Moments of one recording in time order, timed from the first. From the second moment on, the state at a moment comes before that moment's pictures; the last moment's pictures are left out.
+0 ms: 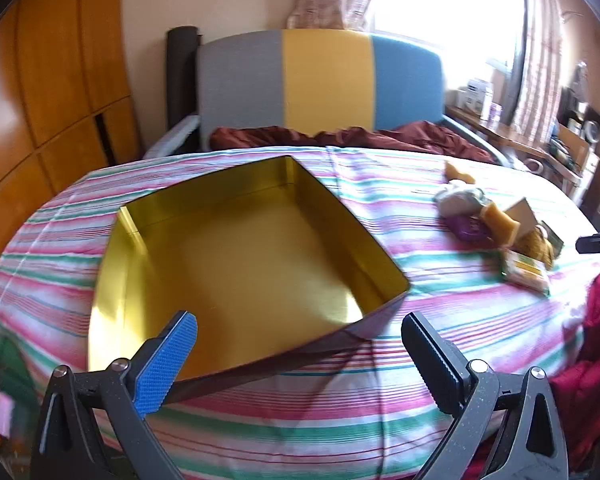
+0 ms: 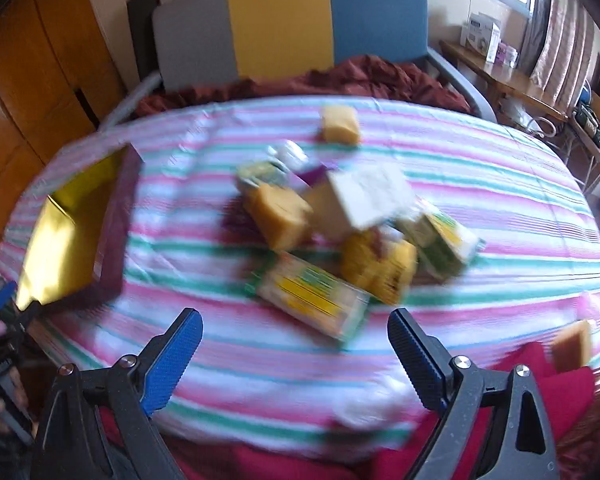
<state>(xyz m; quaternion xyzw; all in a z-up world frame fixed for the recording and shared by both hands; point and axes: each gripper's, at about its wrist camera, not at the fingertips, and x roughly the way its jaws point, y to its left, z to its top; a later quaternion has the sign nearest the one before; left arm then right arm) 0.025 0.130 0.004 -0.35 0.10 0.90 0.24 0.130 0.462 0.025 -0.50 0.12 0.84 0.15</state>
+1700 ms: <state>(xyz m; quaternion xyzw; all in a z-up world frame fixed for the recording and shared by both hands) -0.047 0.403 -0.049 -0.53 0.00 0.76 0.38 0.176 0.533 -0.025 -0.57 0.16 0.80 0.13</state>
